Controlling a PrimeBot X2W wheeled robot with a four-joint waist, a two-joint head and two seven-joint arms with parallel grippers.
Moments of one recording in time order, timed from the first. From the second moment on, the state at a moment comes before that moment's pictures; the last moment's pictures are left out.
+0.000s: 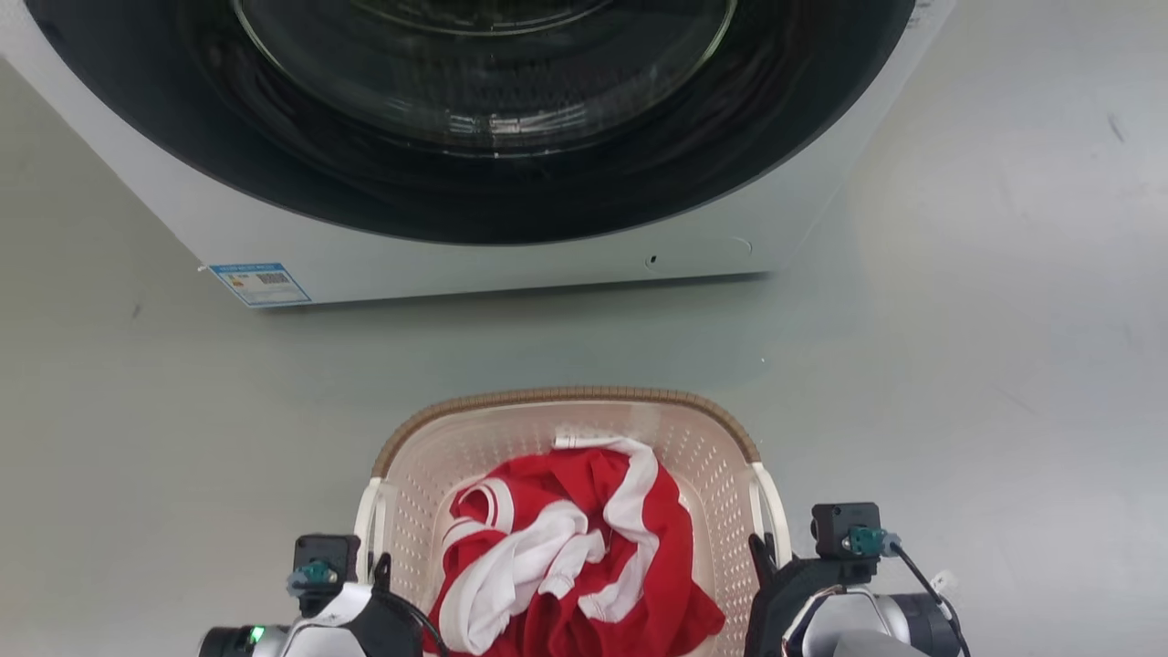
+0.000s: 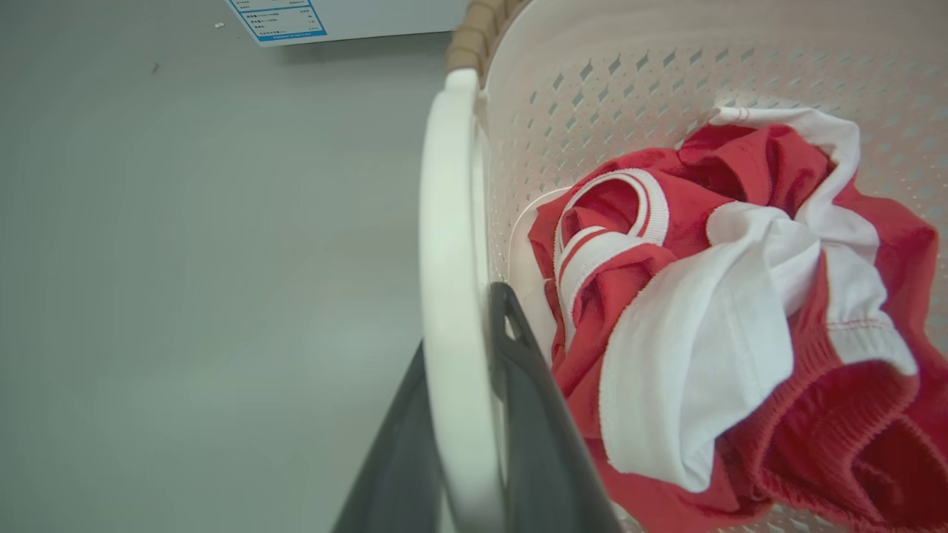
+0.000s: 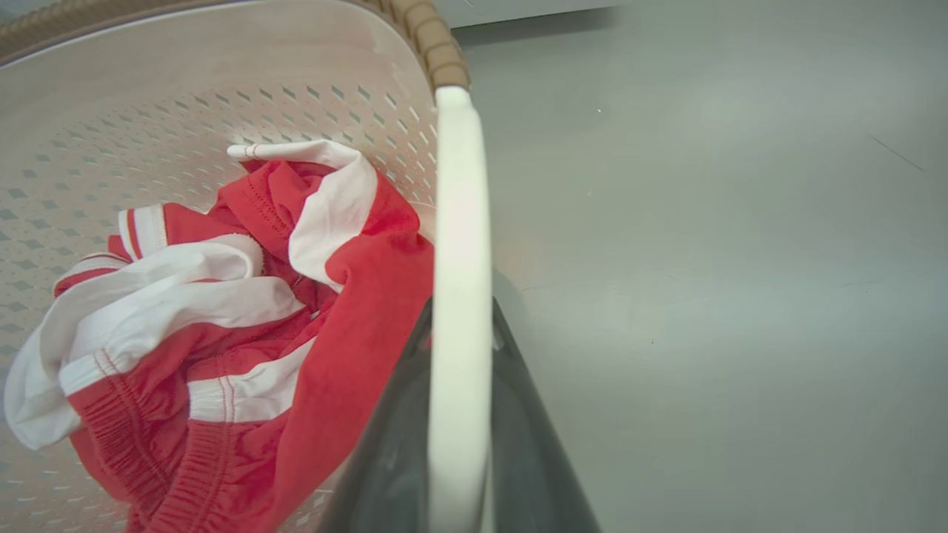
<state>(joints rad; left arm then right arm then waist) -0.58 0.04 -0.40 1.21 -0.43 0.00 -0.21 -0.66 -0.07 1.07 1.01 1.04 -0.14 -0.18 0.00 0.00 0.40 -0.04</state>
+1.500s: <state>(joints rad) -0.34 0.06 -0.61 1.12 -0.65 0.09 -0.02 -0.48 -0.08 1.20 1.01 1.20 -0.14 -0.01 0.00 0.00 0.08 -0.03</state>
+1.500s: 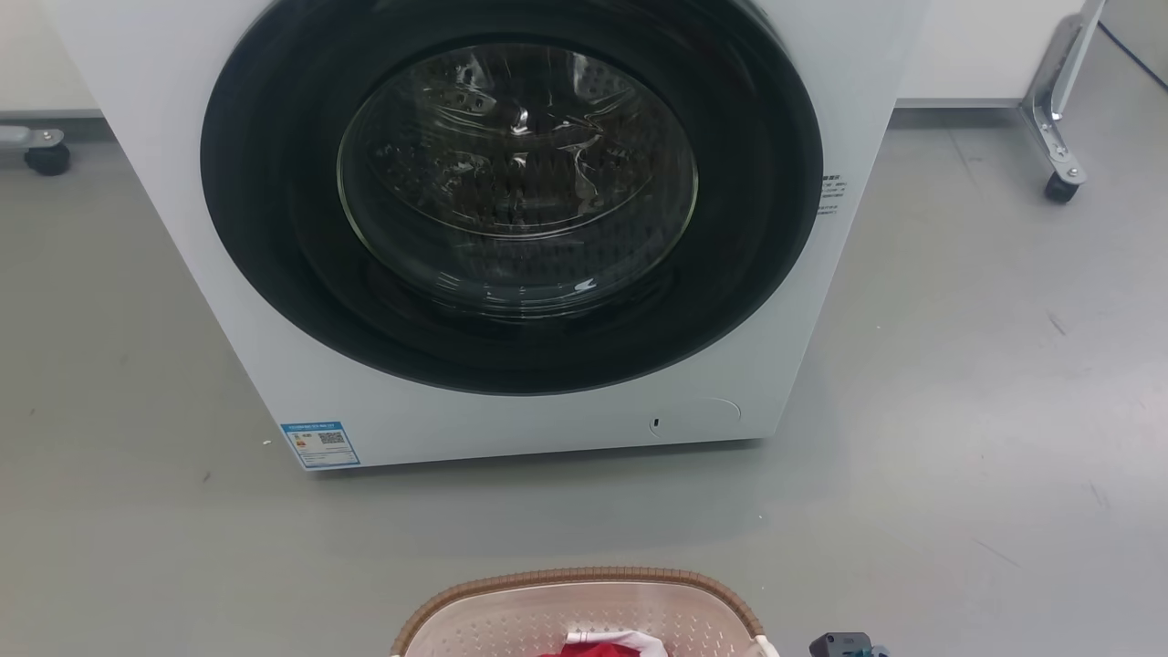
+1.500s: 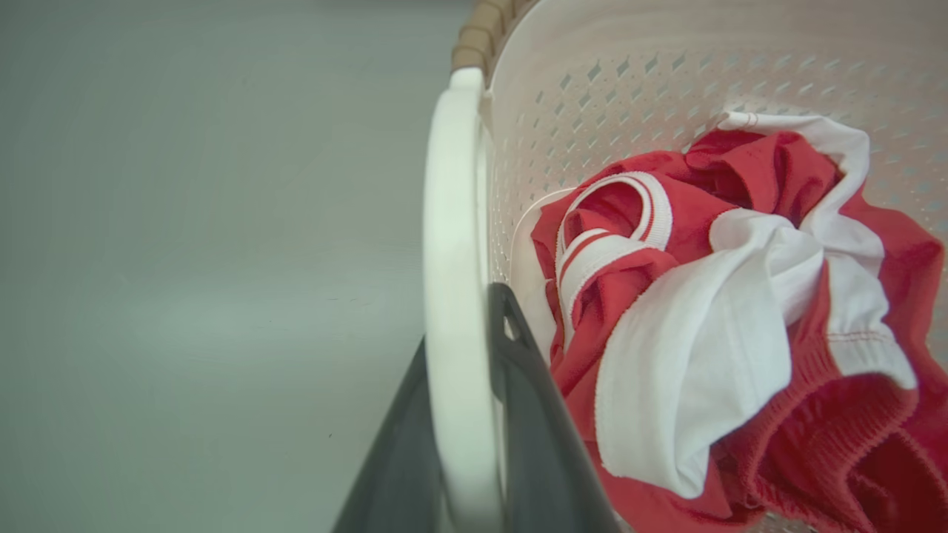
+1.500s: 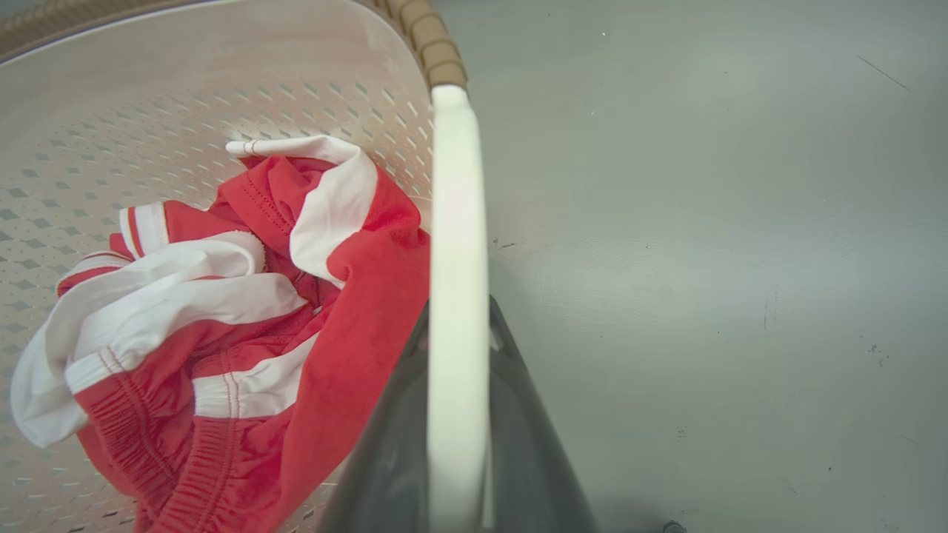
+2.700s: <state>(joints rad) -0.34 0.05 -0.65 1.14 -0.69 0.09 -0.01 -0.46 -0.08 1.23 1.01 1.25 -0.14 -0.01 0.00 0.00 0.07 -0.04</state>
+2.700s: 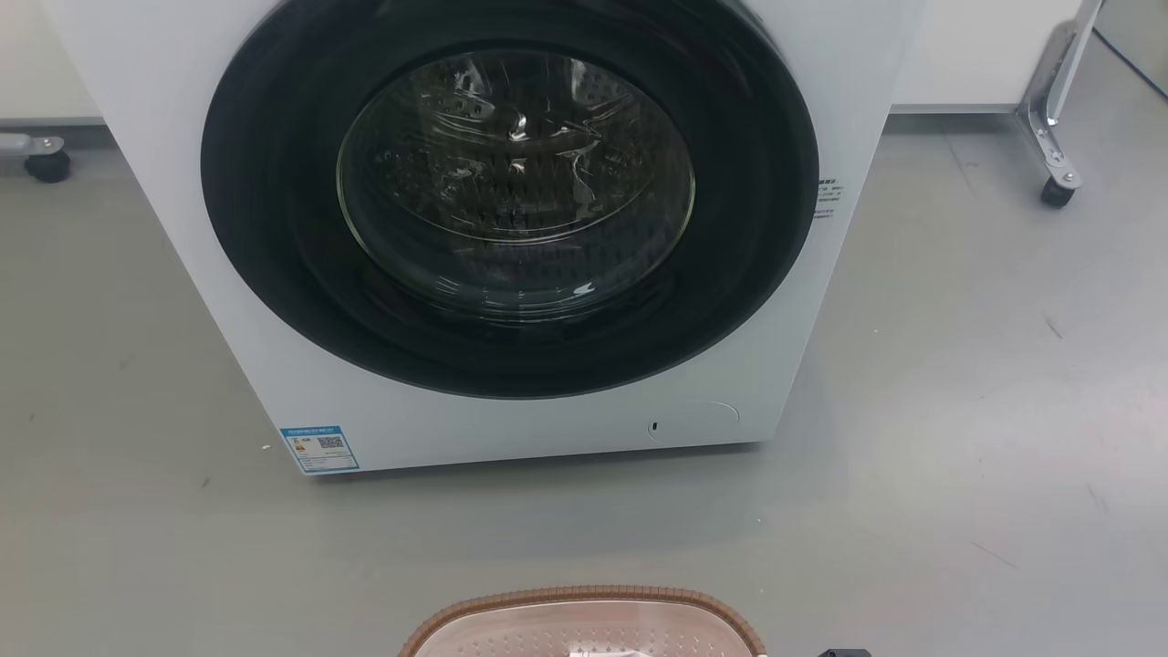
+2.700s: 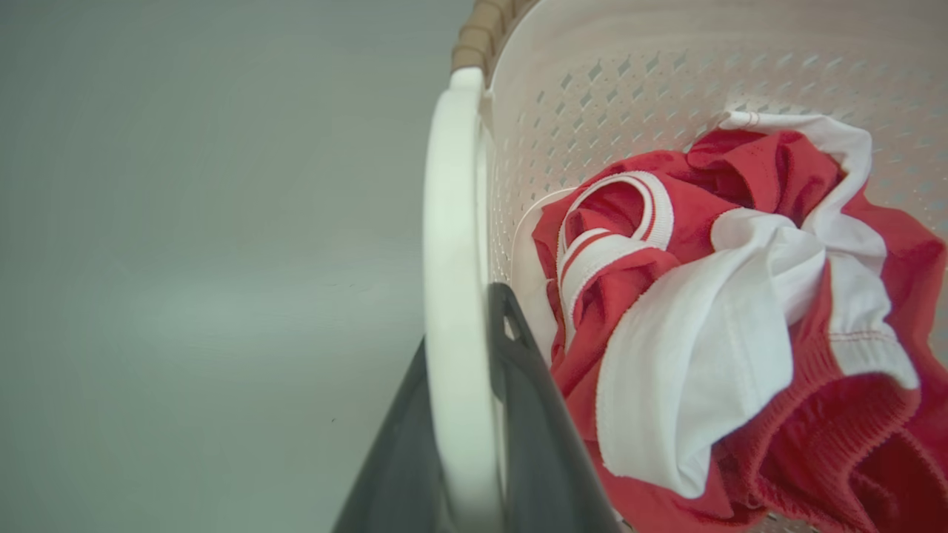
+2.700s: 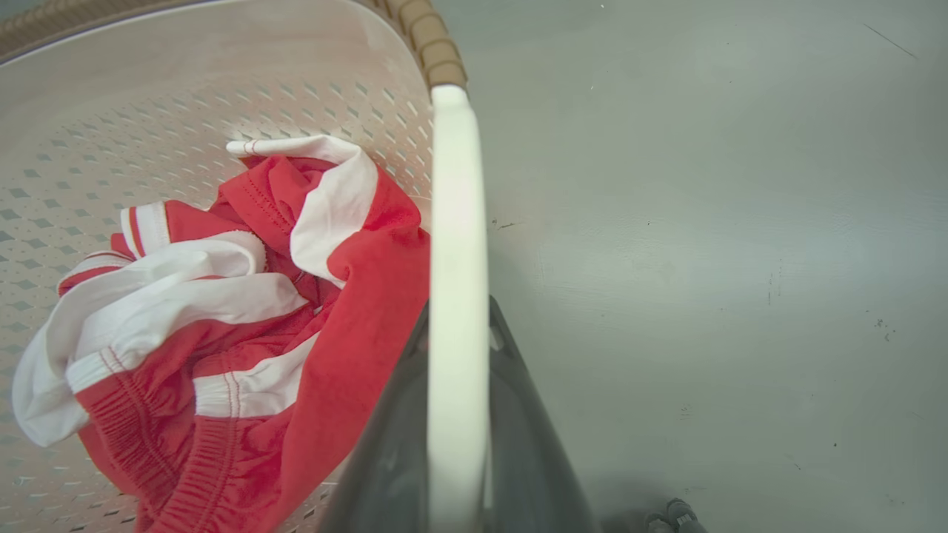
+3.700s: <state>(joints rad) -0.61 0.06 -0.60 1.12 -0.70 0.11 -0.04 -0.79 -0.08 1.22 1.06 1.24 -0.14 -0.06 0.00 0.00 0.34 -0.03</state>
